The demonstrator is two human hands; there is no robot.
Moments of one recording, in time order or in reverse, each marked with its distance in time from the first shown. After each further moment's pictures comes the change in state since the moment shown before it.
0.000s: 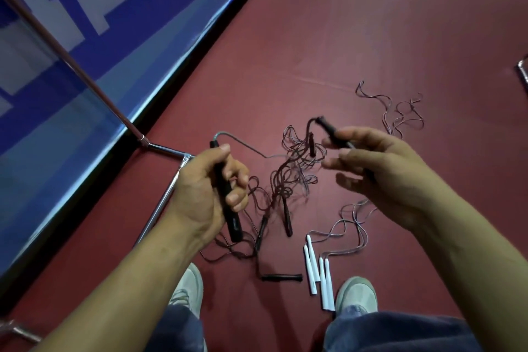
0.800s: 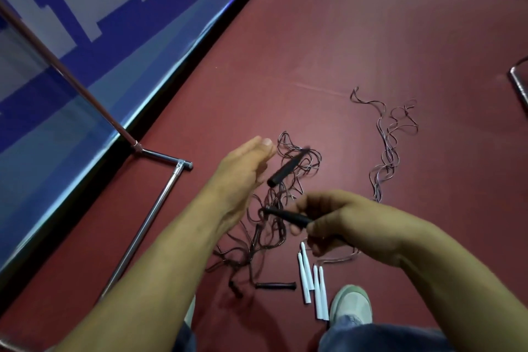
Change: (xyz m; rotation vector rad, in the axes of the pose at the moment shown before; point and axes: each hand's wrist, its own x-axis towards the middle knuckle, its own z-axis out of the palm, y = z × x) left_hand 0.042 -0.015 0.039 0.388 0.029 -0.110; right_hand -0.015 0.017 0.007 -0.400 -0.464 0.317
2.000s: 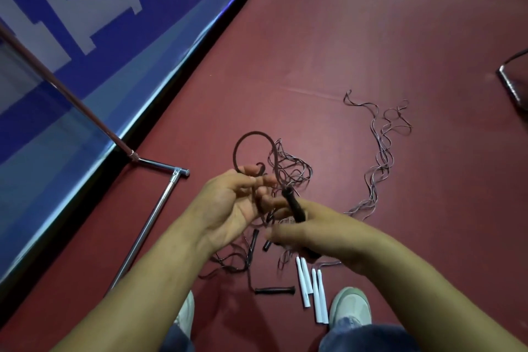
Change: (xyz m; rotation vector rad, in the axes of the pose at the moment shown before) left_hand -0.013 -0.009 0.002 -0.600 -0.107 -0.147; right_hand 0.015 0.010 0.018 -0.143 0.130 -0.011
